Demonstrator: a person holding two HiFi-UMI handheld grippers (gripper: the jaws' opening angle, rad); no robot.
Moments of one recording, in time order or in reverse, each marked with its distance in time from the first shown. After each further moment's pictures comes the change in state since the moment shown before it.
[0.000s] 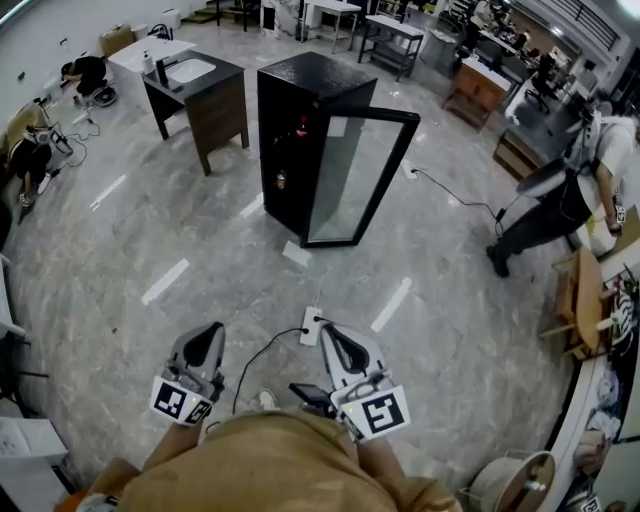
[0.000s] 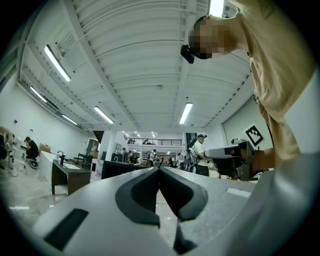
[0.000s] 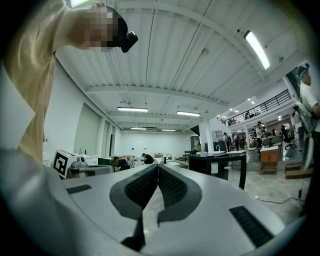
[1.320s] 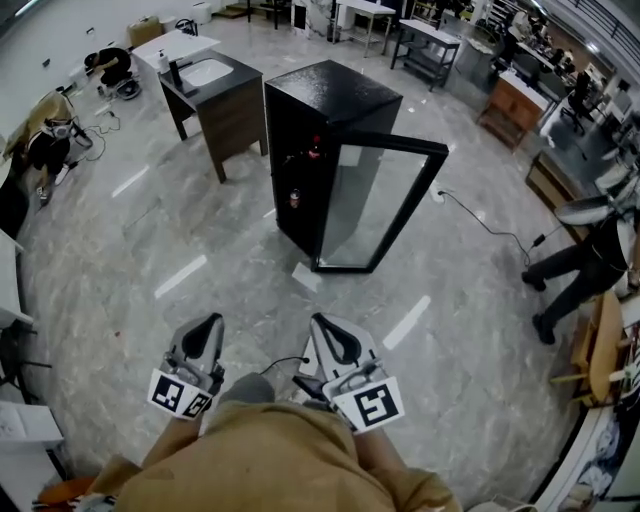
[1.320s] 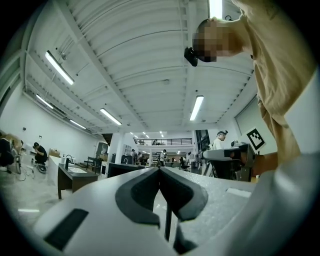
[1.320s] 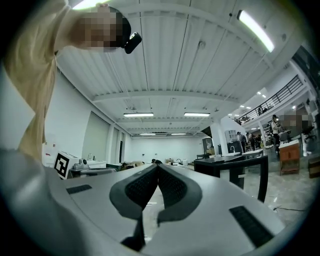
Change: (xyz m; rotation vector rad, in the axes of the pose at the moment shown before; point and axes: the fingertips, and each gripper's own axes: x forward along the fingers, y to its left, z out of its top) left arm 0.183 0.083 -0.025 0.035 -0.009 0.114; right arm 0.157 -0.153 -0.008 0.033 -0.075 0.153
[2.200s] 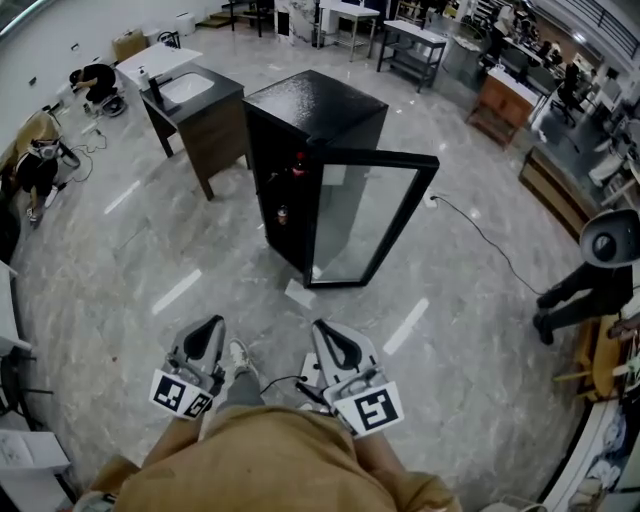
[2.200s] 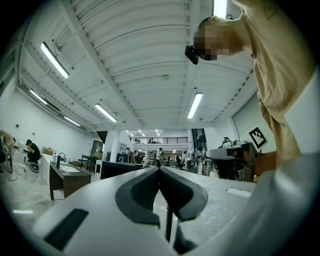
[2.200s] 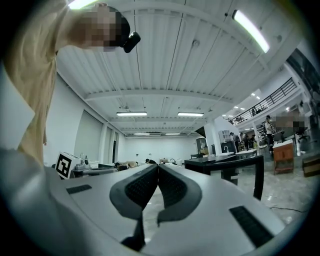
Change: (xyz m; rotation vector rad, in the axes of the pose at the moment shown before) left arm 0.092 0.030 -0.023 -0.003 0.025 -0.054; right arm 0.036 -0.078 -0.014 0.015 0.004 -0.068
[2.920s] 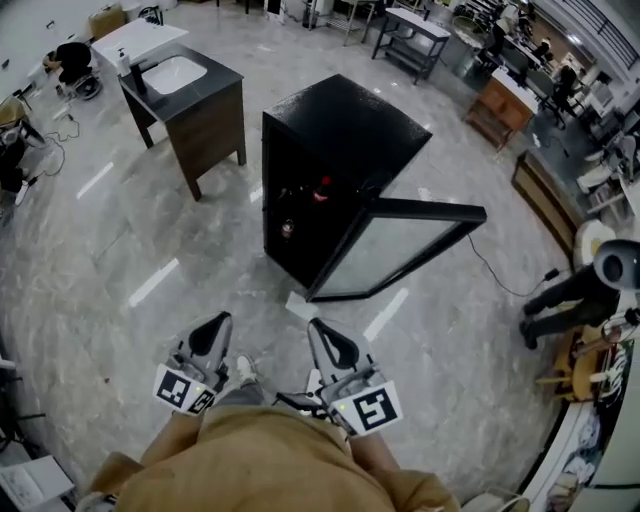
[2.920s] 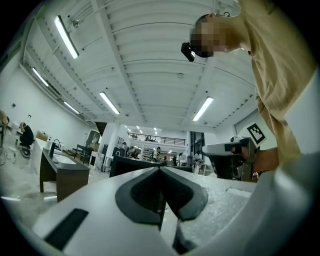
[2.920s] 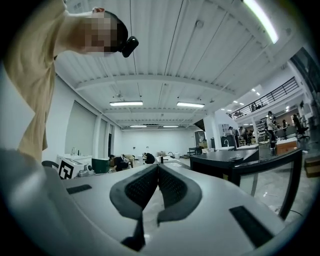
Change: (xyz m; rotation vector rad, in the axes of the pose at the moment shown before) left arm 0.095 0.255 -0.024 -0.115 0.013 -0.078; right arm 0.280 -0.001 -0.032 -0.003 0.092 -0.039
